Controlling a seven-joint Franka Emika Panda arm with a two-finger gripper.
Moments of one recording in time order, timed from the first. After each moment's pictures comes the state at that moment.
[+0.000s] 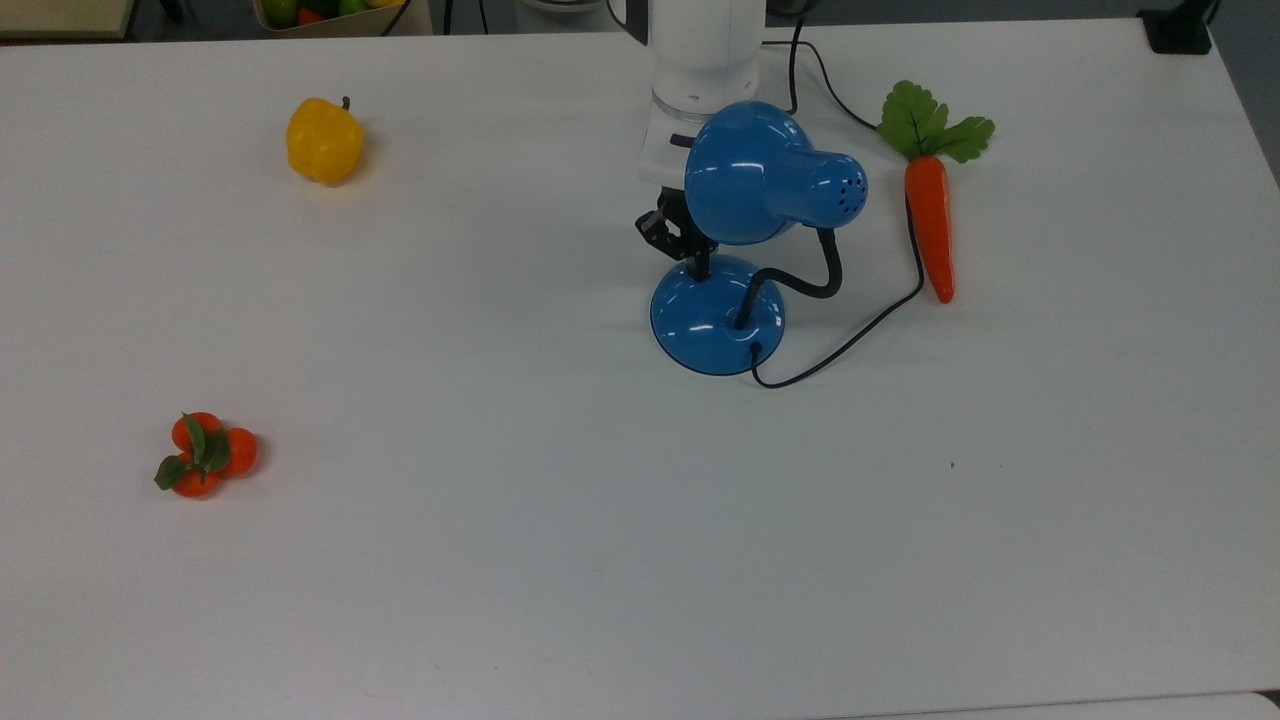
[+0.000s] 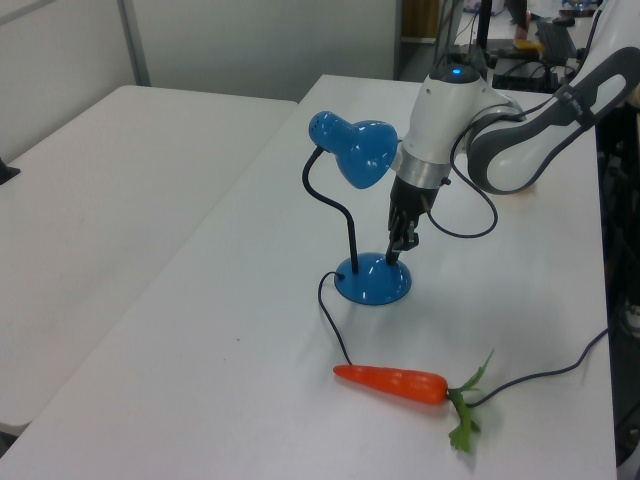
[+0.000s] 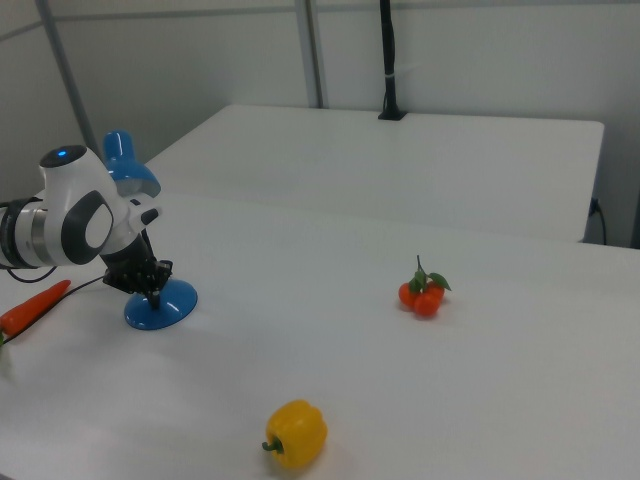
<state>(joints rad) 0.25 0.22 0.08 -2.10 -0.08 2.56 -0.13</state>
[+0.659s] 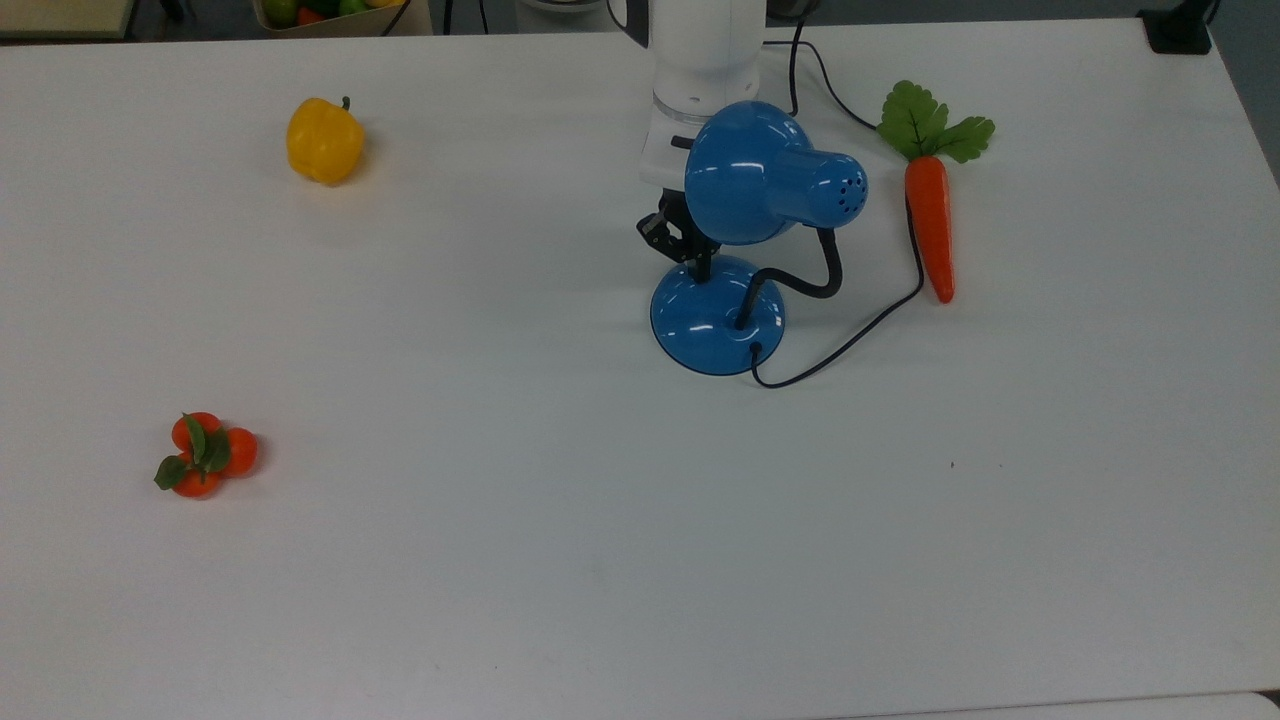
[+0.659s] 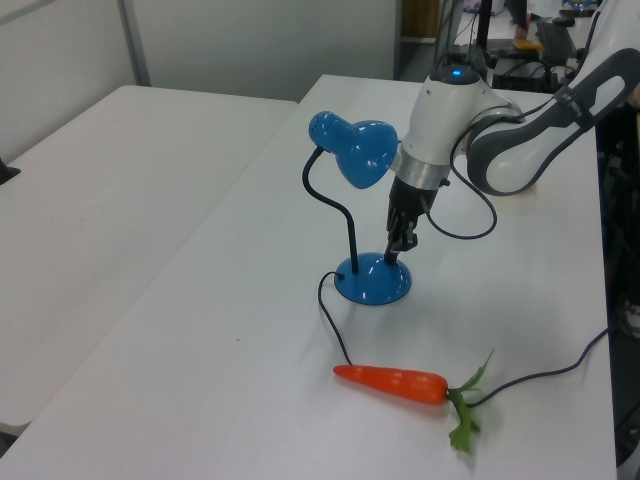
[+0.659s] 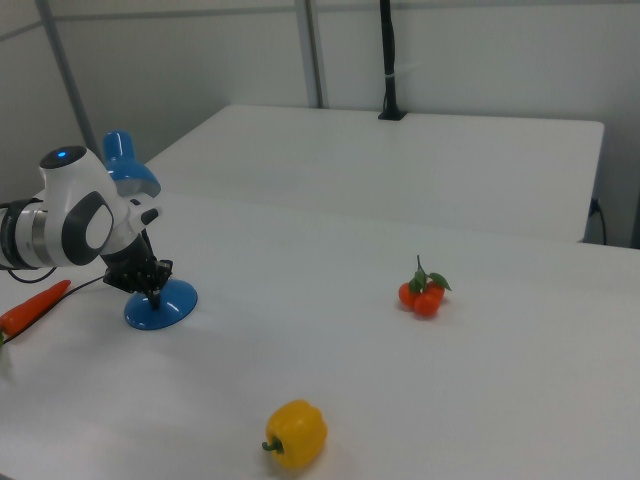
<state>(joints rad) 0.25 0.23 0.08 -2.10 -0.08 2.58 -0.13</state>
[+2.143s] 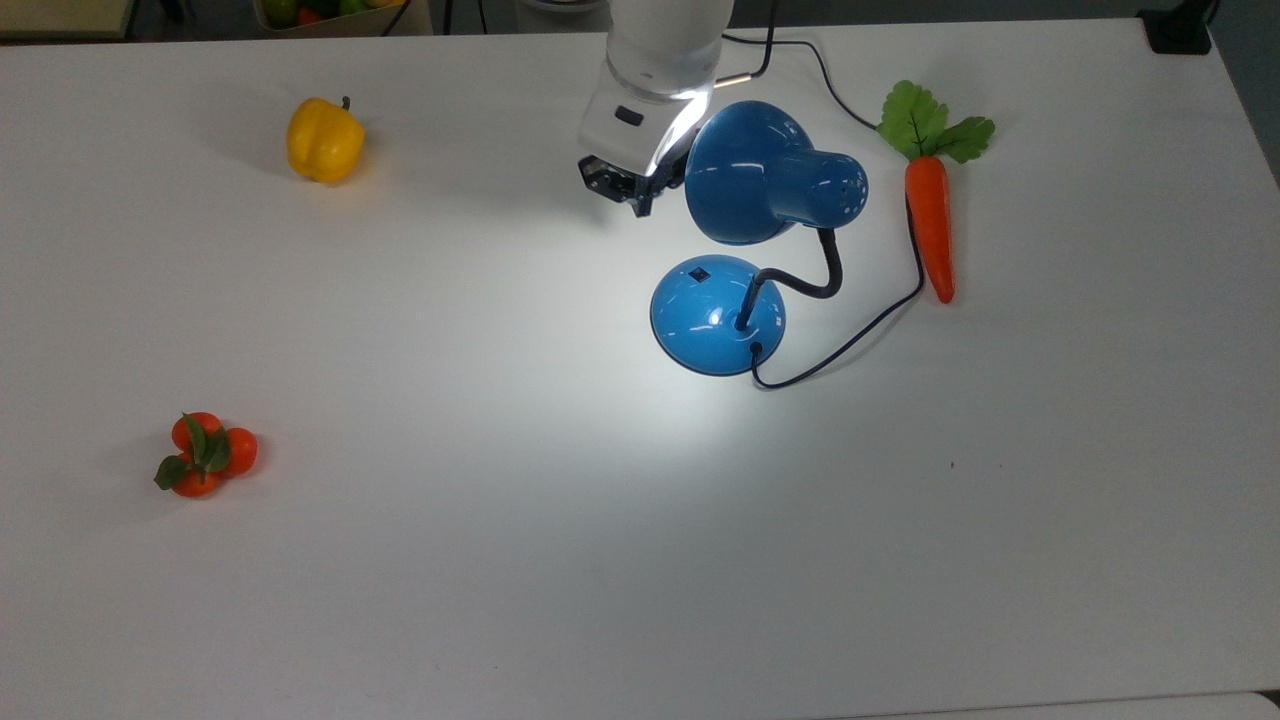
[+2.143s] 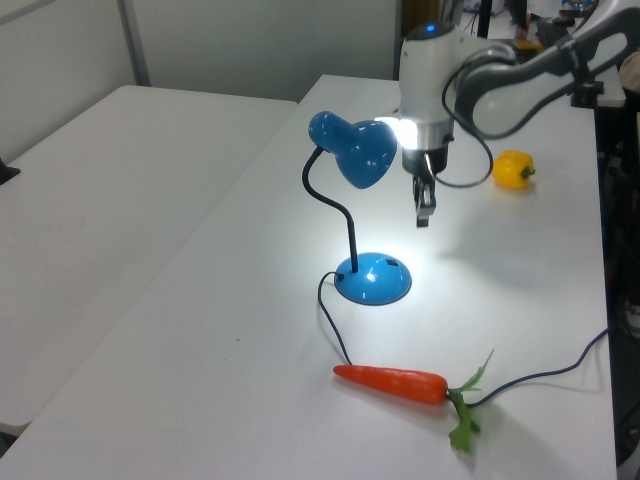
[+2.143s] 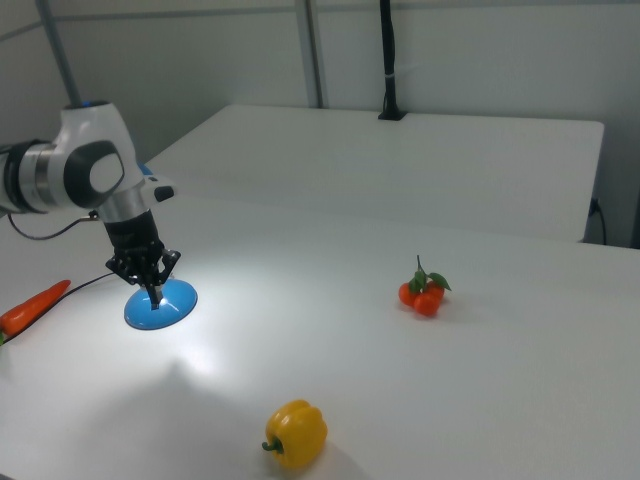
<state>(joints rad) 0.19 0.16 0.08 -1.94 -0.08 2.06 -0.09</state>
